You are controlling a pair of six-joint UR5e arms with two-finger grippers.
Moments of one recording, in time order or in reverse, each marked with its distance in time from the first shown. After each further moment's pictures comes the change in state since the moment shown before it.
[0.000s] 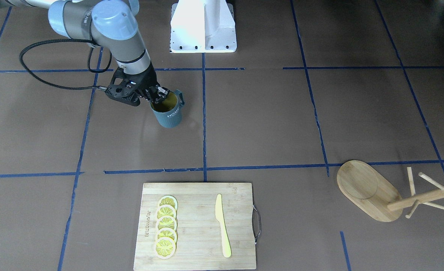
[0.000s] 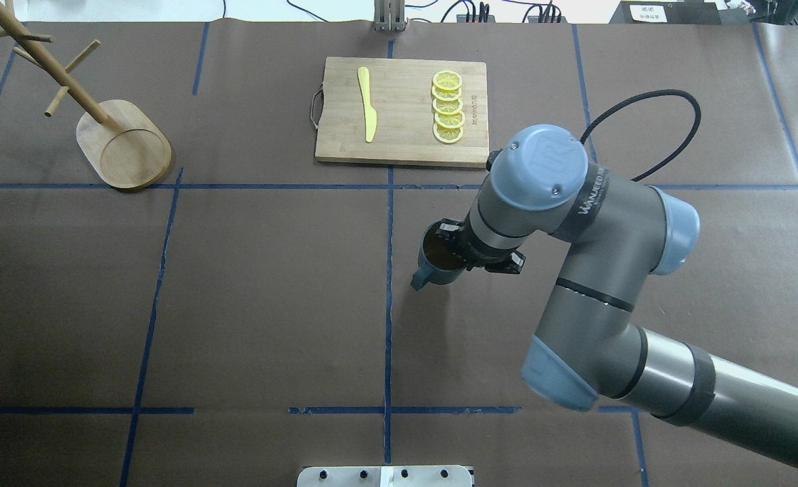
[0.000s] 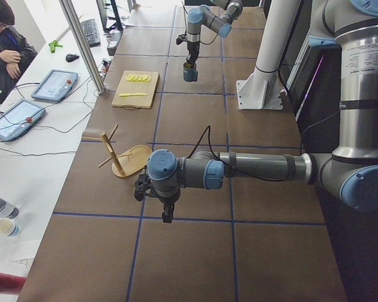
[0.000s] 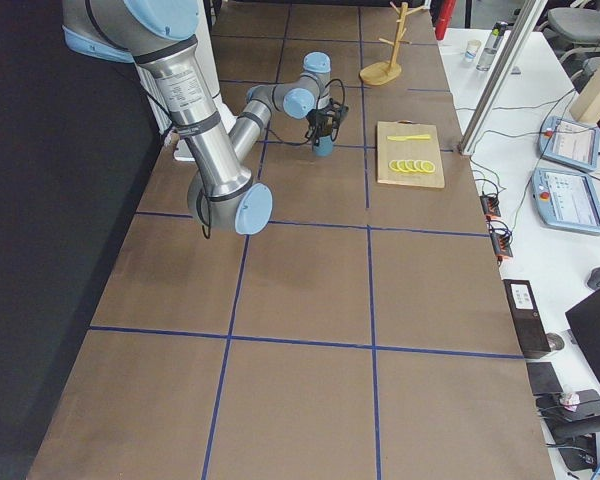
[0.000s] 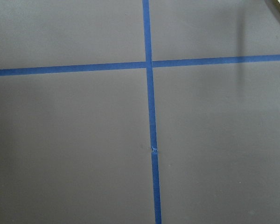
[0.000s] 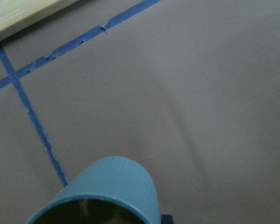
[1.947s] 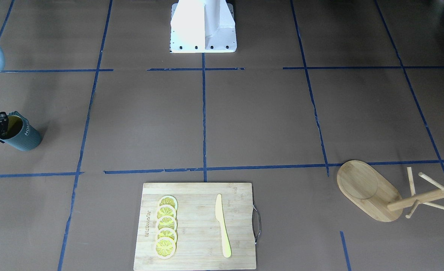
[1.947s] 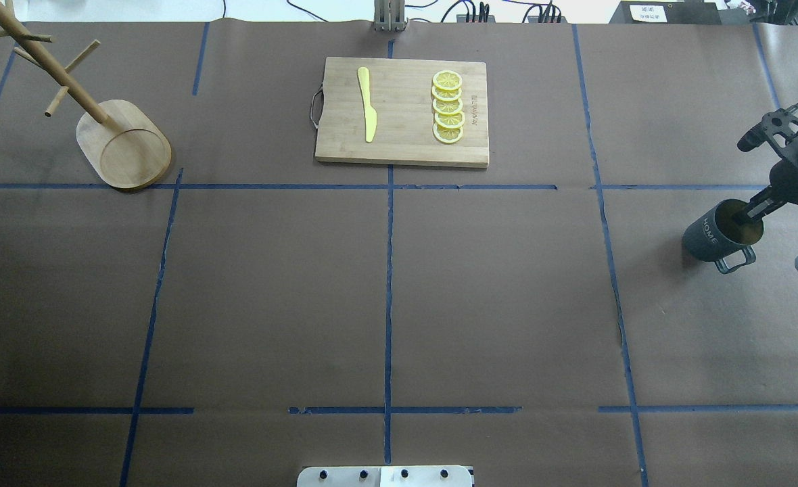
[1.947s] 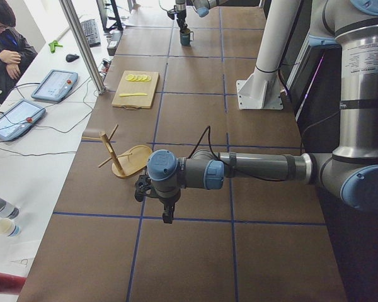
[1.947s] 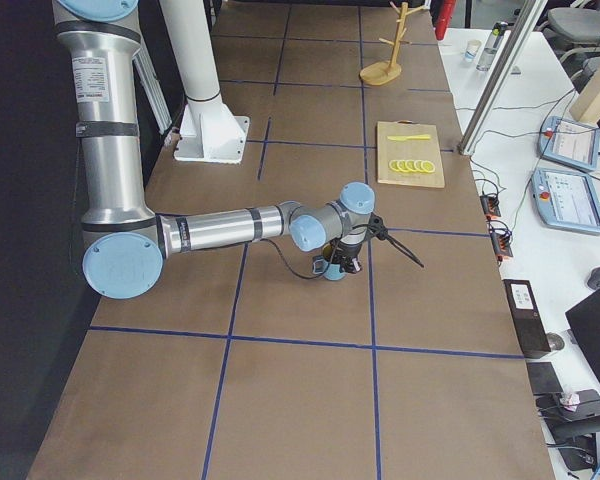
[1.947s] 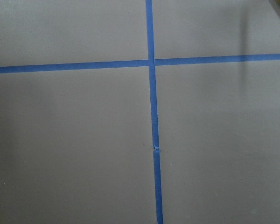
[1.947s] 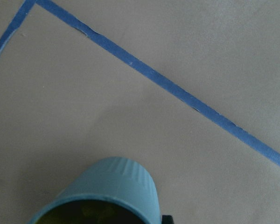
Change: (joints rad) left arm -0.001 0.001 0.001 0.002 0.002 0.000; right arm 0.577 -0.577 -0.170 0.379 0.335 -1.658
